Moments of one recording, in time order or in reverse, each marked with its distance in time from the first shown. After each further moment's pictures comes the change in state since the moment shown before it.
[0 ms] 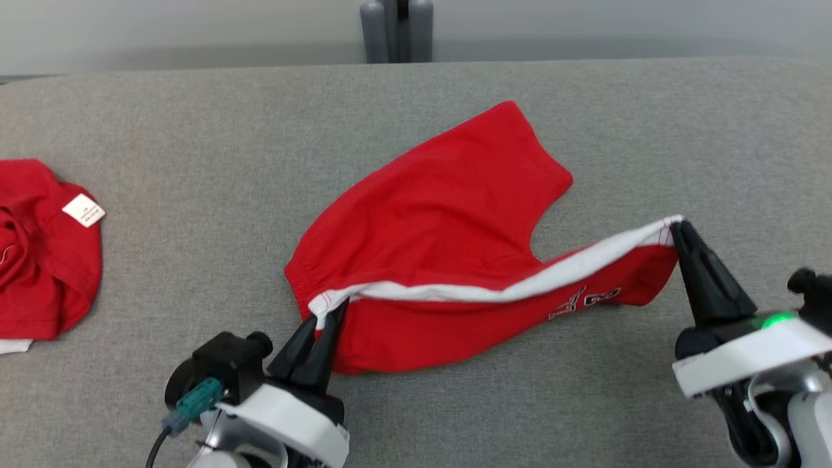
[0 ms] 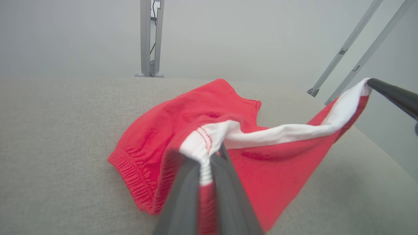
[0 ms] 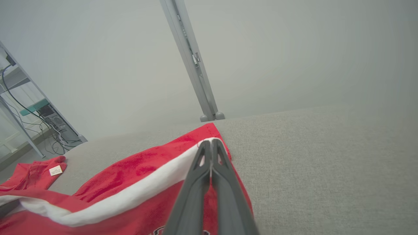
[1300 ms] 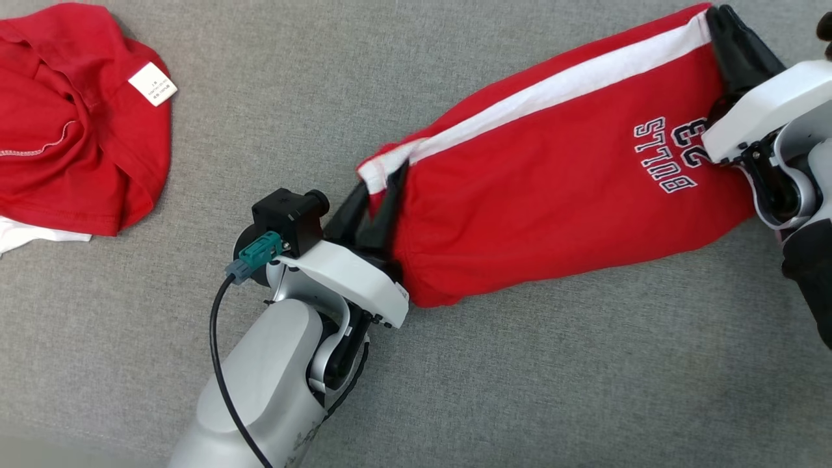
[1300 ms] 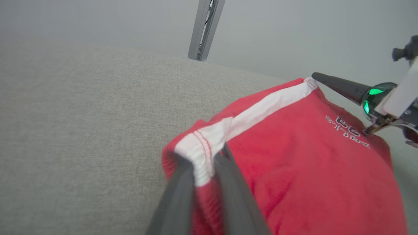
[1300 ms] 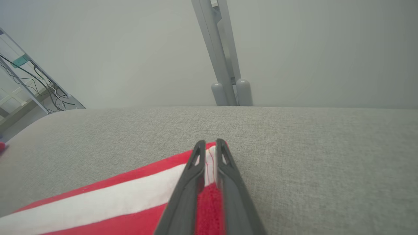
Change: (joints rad) left arm -0.485 -0.178 -0.093 0.470 -0.107 -0.060 -0.159; right arm -0.875 -0.197 0.430 0.861 0.276 0.000 -0.146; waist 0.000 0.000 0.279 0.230
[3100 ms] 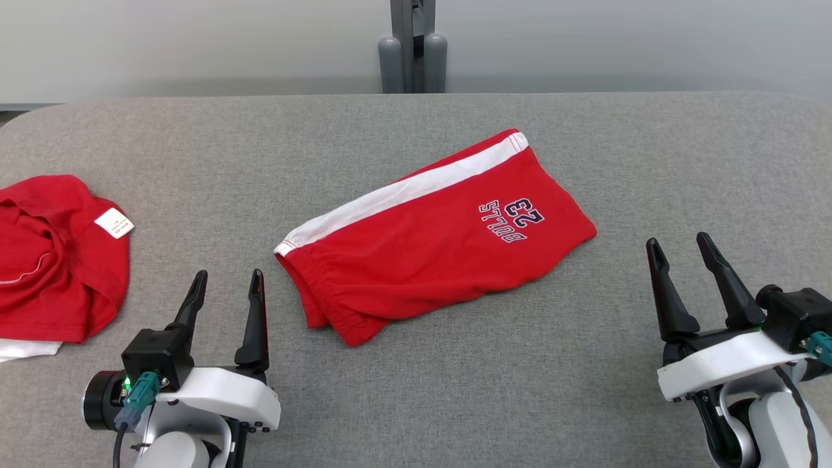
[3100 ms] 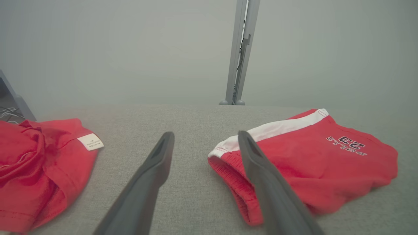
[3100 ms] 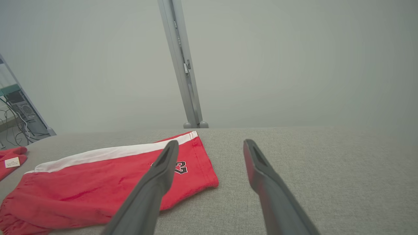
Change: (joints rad) left arm 0.401 0.251 0.130 -0.240 0.084 0.282 -0.035; right arm 0.800 0.212 -0.412 -0.580 -0.449 0.000 -0.066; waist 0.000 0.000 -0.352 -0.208
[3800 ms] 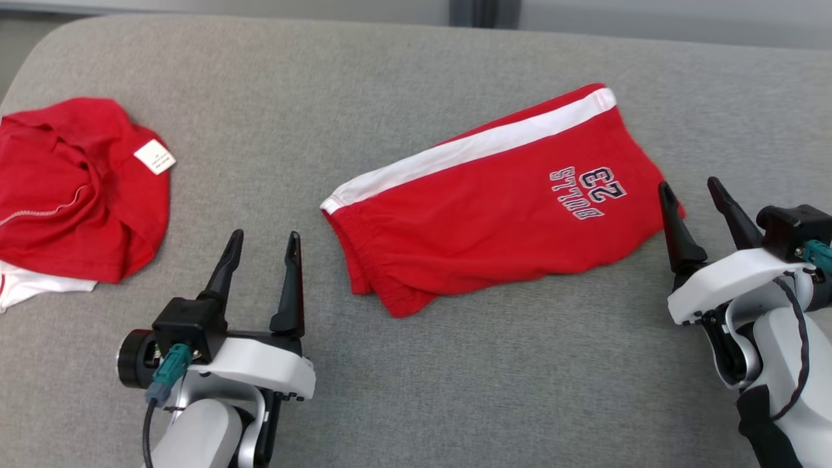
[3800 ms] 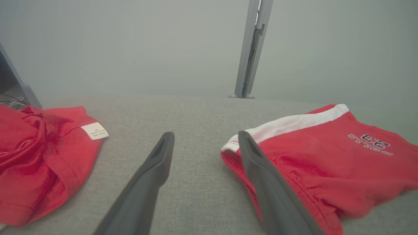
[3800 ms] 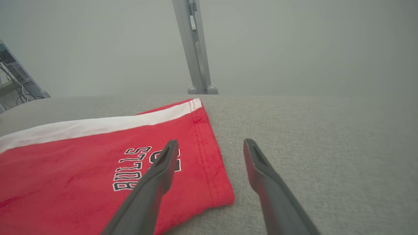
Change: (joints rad) left arm -0.087 -0.044 -0.046 -0.014 0.018 -0.010 -0.014; right arm -0.286 -0.053 0.044 0.335 0.021 0.000 0.006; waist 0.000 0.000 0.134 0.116
